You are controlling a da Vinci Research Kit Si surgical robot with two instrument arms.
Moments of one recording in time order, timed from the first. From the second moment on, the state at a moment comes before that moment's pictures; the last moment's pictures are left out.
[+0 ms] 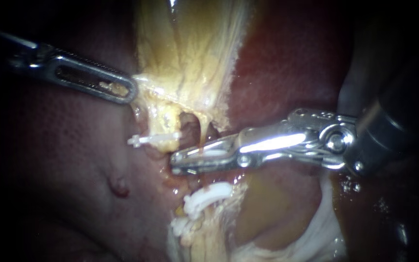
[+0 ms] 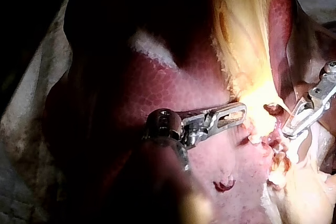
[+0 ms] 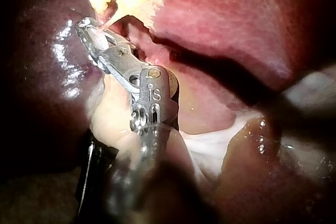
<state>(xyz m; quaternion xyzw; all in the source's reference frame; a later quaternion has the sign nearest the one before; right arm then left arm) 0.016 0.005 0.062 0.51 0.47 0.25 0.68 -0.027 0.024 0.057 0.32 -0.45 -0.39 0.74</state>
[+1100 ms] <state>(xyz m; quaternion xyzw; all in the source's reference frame) 0.016 0.004 0.068 0.29 0.54 0.23 0.75 -0.027 0.024 0.057 0.32 -0.45 -0.39 0.74</state>
